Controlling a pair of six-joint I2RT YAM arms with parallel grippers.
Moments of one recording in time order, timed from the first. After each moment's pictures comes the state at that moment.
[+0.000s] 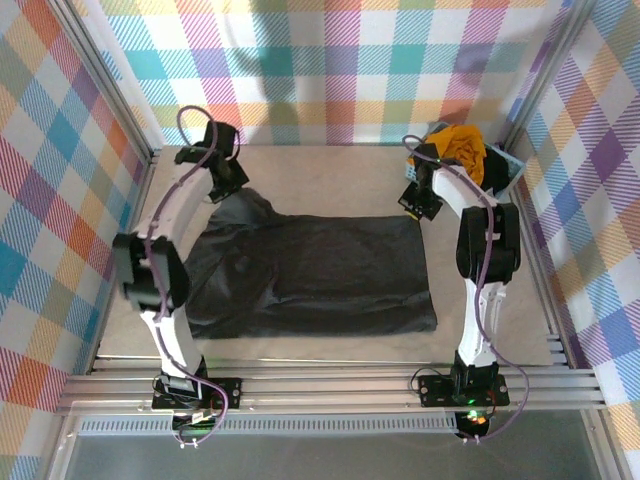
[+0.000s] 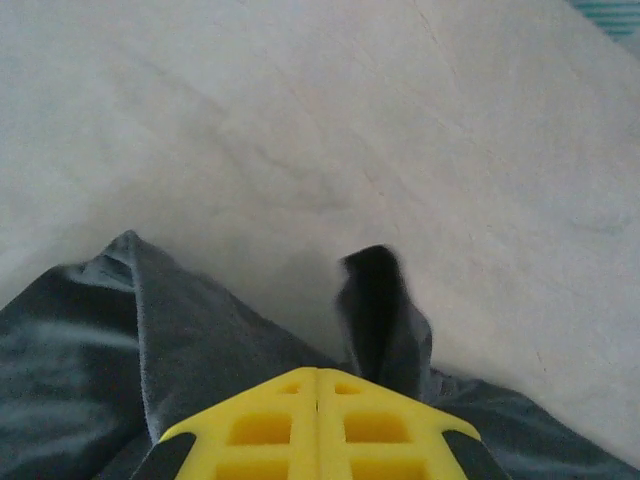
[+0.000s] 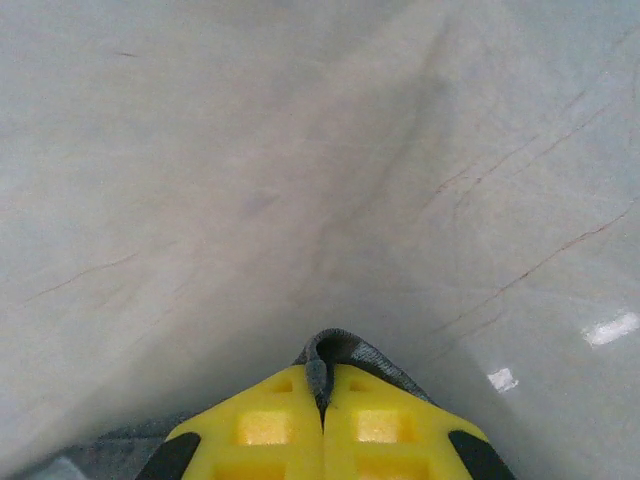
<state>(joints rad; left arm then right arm) -0.17 1.79 1.67 -0.92 -0.16 -0.71 0.15 2.10 1.72 -0.89 -0.02 0.75</state>
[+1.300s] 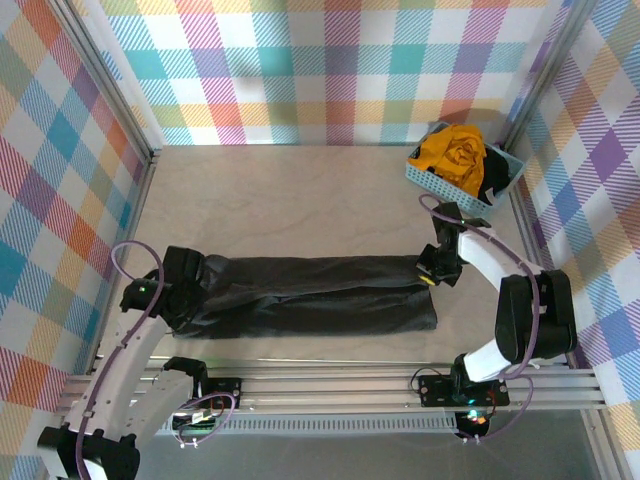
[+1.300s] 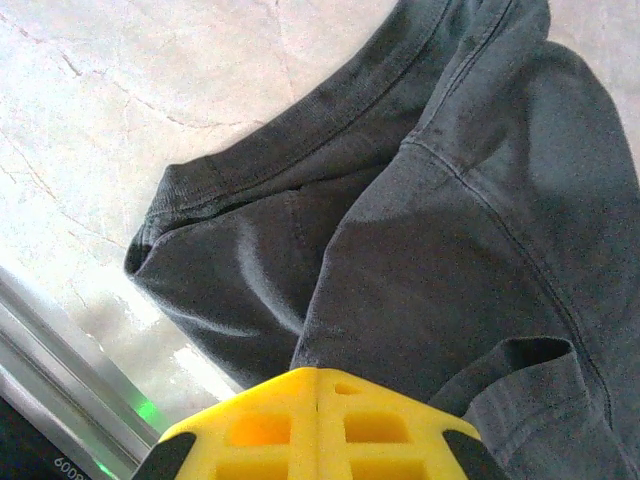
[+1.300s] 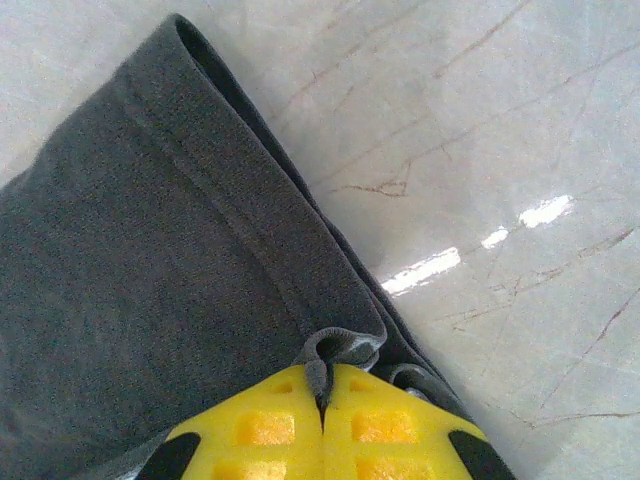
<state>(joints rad) -0.17 0.82 0.76 -1.18 -0.26 -1.04 0.15 1.51 0.94 -0.88 -0.09 0.73</state>
